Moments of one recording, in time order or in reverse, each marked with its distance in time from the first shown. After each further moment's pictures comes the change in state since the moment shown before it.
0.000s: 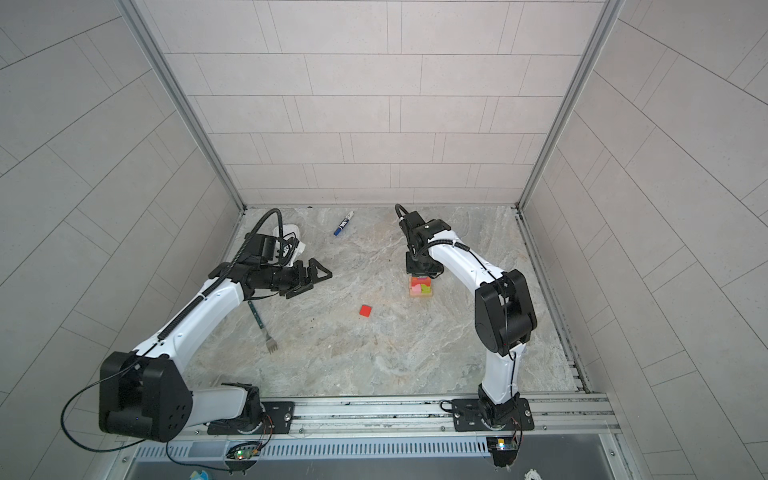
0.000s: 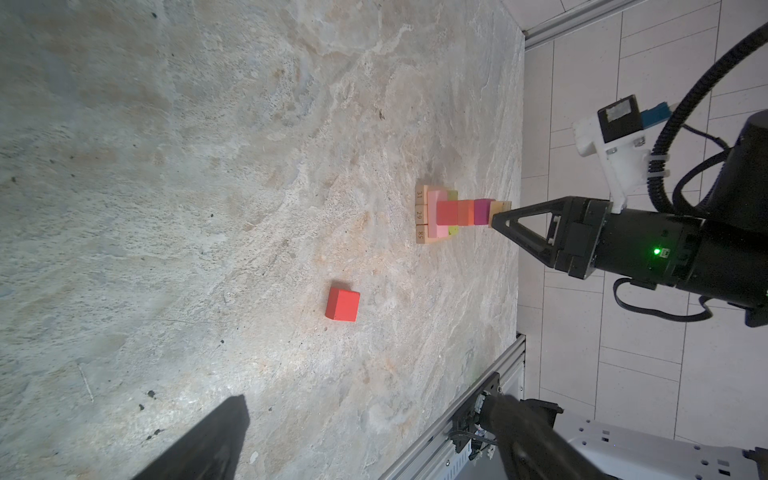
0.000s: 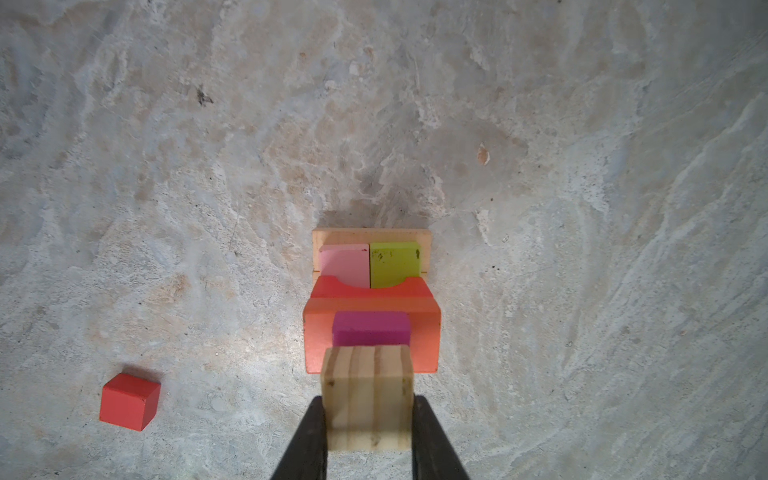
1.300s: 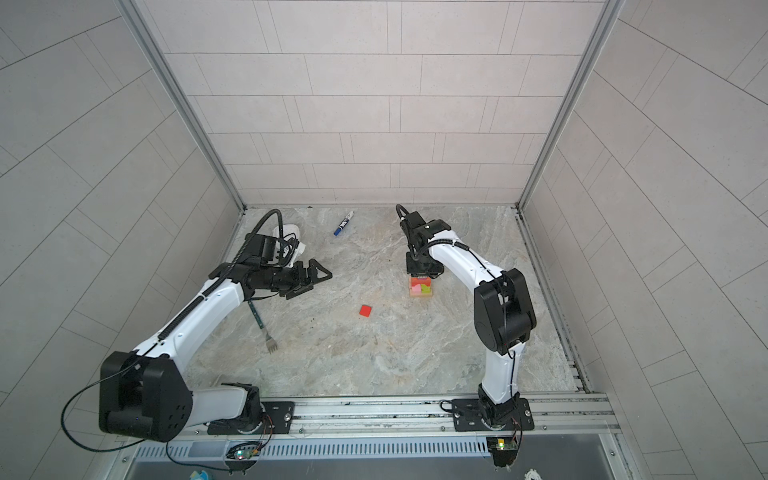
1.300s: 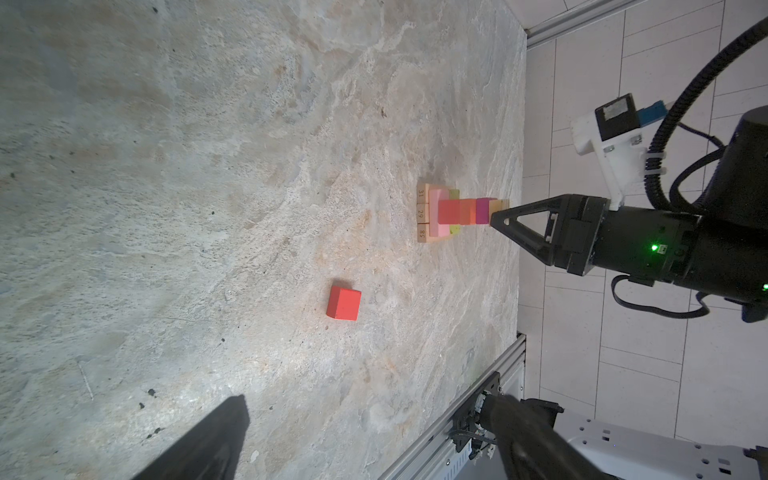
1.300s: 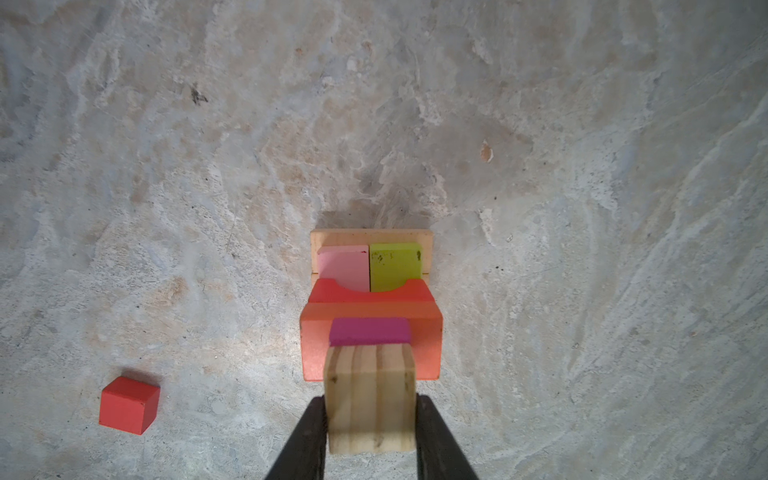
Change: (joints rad) left arm 0.000 0.000 -0.005 0.001 0.000 0.000; right arm -0.007 0.005 -0.002 0.006 -0.013 0.004
